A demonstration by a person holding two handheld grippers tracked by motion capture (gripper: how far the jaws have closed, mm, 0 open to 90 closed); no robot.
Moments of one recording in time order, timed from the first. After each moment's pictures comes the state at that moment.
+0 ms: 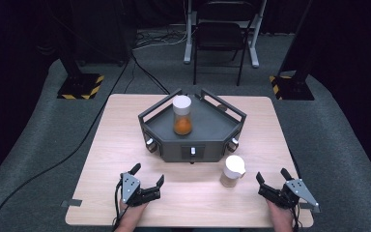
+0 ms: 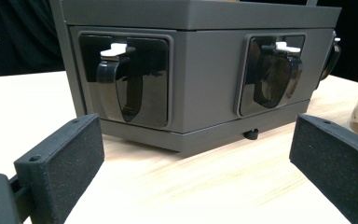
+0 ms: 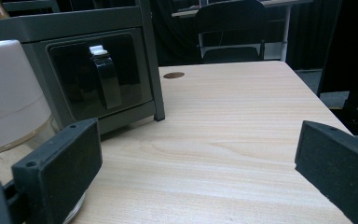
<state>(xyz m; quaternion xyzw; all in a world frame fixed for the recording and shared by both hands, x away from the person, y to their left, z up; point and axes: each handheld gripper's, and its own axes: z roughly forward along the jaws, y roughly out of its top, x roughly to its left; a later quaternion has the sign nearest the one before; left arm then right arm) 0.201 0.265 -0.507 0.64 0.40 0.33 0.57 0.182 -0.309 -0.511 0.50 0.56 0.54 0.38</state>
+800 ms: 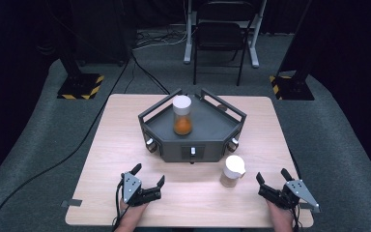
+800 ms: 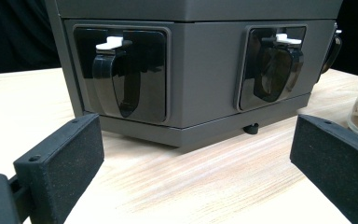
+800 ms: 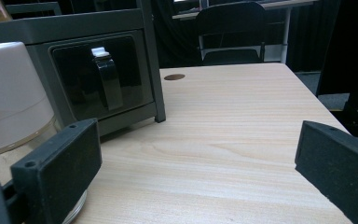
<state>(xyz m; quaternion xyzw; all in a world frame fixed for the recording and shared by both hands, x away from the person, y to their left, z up) 0.203 0.265 -0.508 0.64 0.40 0.33 0.57 0.180 -0.309 -0.513 0.50 0.56 0.55 0.38</state>
